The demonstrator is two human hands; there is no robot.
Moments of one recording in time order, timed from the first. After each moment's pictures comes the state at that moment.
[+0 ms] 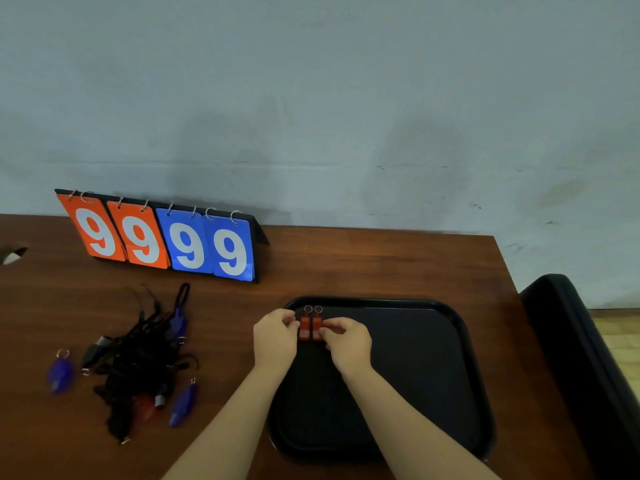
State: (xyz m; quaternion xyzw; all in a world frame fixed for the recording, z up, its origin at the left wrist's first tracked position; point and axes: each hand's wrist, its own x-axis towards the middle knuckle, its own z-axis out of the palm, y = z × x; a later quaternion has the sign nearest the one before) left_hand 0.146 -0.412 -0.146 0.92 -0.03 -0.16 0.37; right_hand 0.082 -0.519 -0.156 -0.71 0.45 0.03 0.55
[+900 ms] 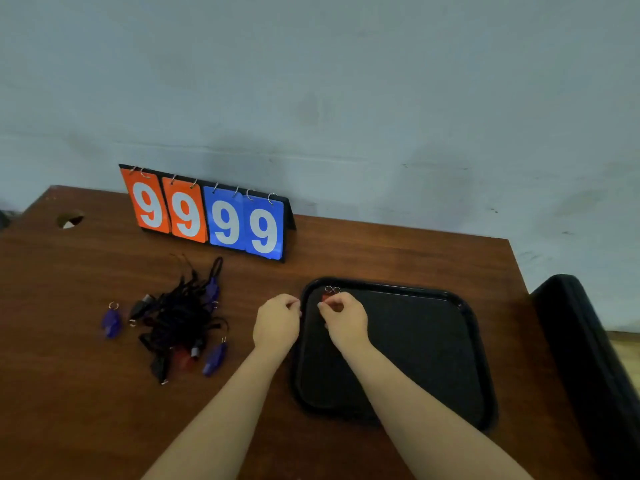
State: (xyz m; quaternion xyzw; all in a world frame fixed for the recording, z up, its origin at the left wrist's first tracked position) left_hand 0.131 -0.367 -0.127 0.91 0.00 -0.18 0.36; right_hand 0.078 -0.482 -0.127 -0.78 0.35 0.00 0.53
